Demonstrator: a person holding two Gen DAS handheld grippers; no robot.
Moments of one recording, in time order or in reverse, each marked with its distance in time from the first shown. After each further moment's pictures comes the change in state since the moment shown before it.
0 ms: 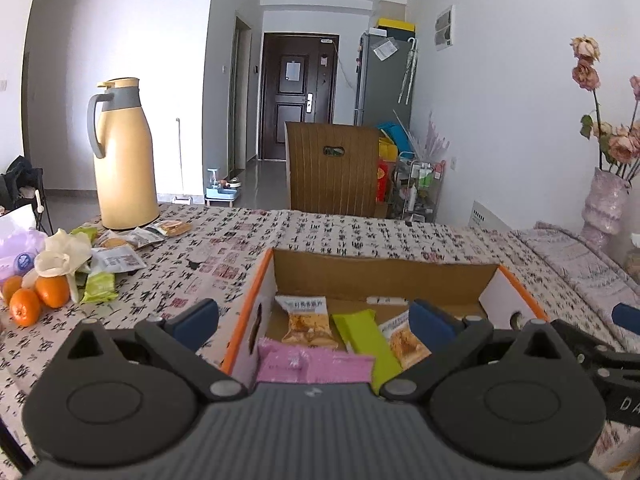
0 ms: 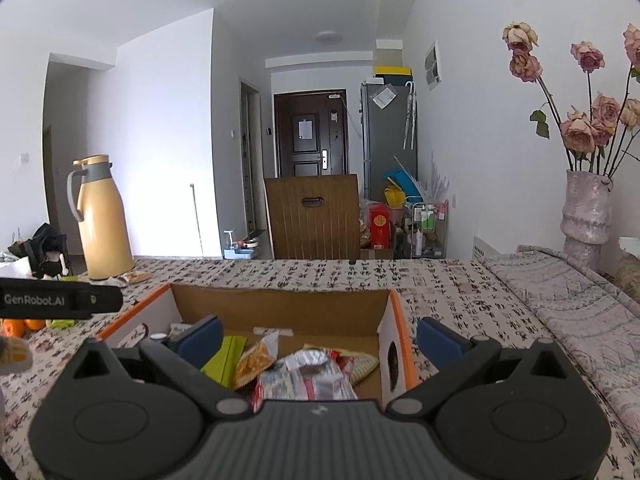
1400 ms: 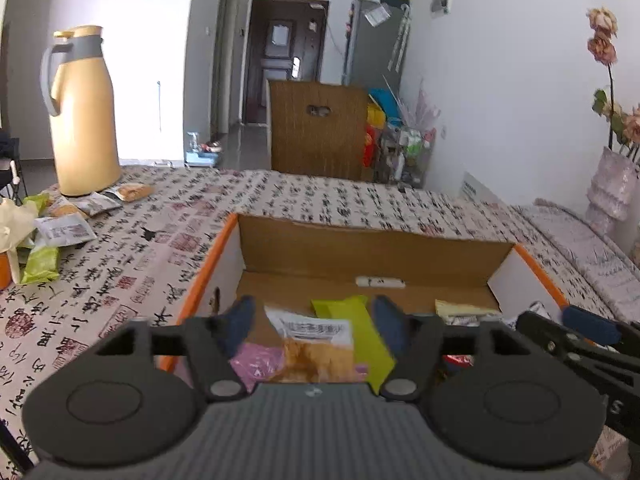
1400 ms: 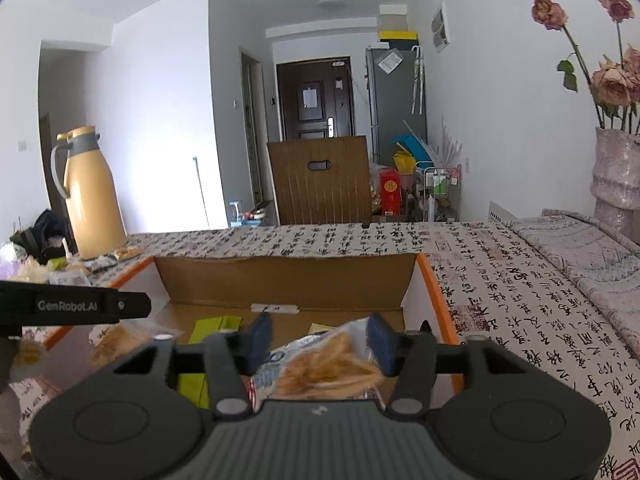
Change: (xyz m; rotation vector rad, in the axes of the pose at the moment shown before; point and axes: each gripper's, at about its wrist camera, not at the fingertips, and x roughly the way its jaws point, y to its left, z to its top) left arm 0.084 -0.004 -0.003 -0.028 0.096 -0.049; right arm 0.076 0.000 -0.011 0.040 0.090 0.029
